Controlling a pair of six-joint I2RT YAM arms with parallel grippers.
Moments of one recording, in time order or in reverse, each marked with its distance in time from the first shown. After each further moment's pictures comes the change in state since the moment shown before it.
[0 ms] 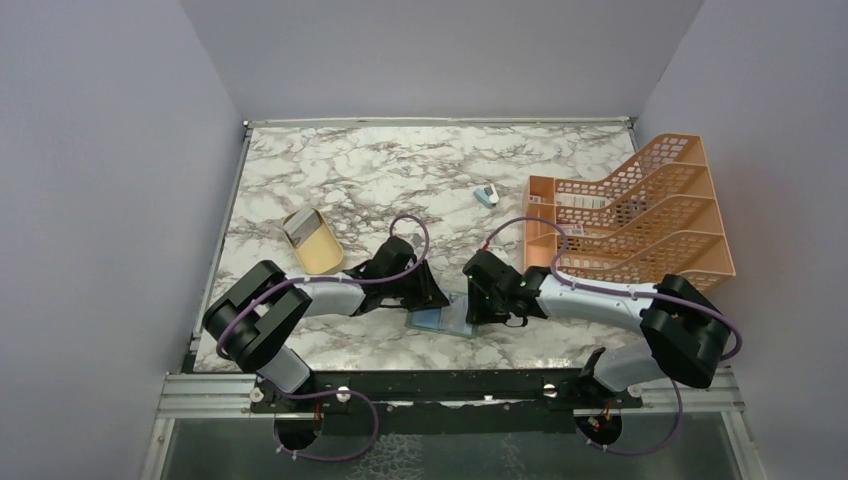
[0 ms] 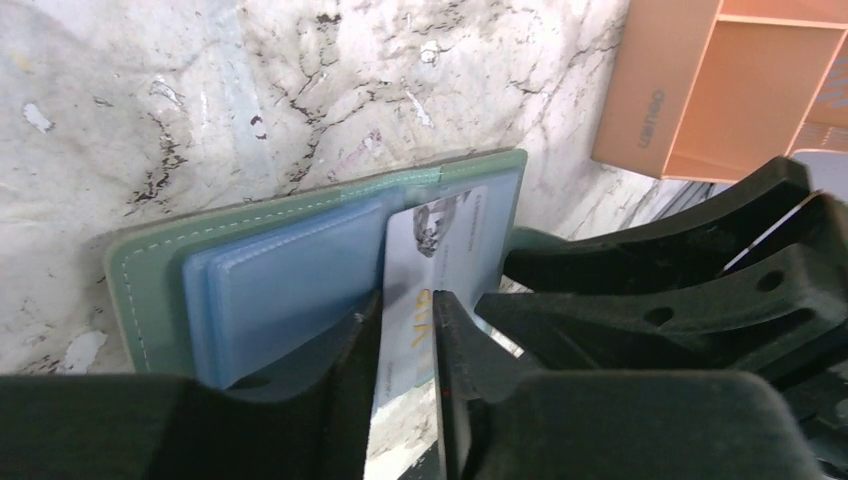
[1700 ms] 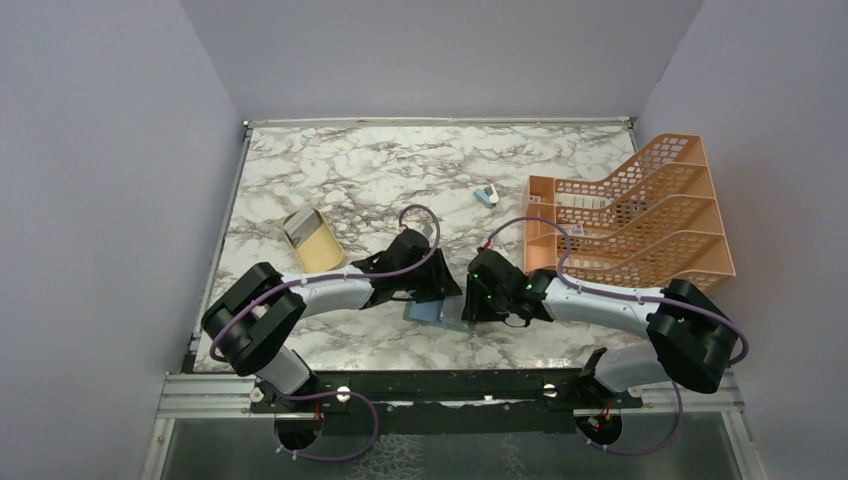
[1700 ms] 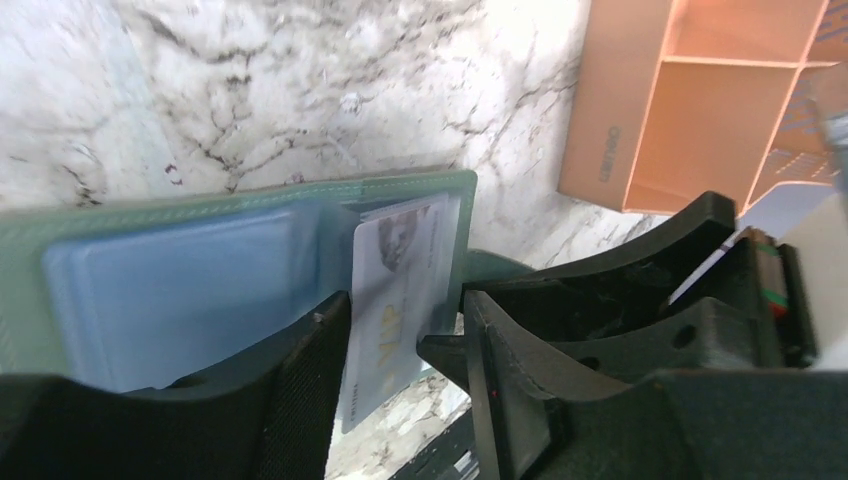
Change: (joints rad) left arm -0.066 -0.008 0.116 -0.119 -0.113 -0.016; right arm -0.008 -0.047 -0.055 0.098 -0.049 -0.031
